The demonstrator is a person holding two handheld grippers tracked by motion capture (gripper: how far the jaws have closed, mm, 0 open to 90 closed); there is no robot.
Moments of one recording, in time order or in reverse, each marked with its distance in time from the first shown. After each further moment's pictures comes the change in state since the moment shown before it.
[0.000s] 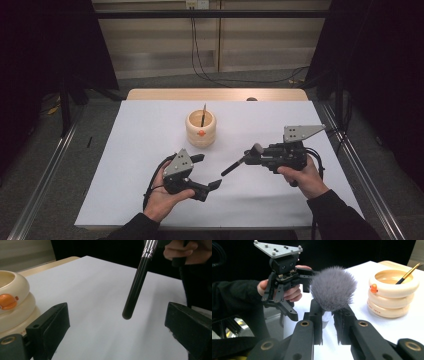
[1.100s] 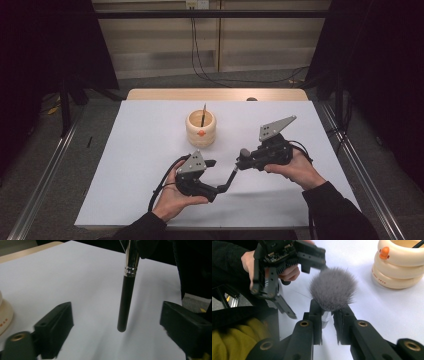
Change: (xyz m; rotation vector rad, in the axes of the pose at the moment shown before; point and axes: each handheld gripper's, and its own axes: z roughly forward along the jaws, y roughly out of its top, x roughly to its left) left arm -0.001 -0.002 0.031 0.093 -0.115 0.015; right arm -0.005 0.017 0.032 0.345 -0.017 0.001
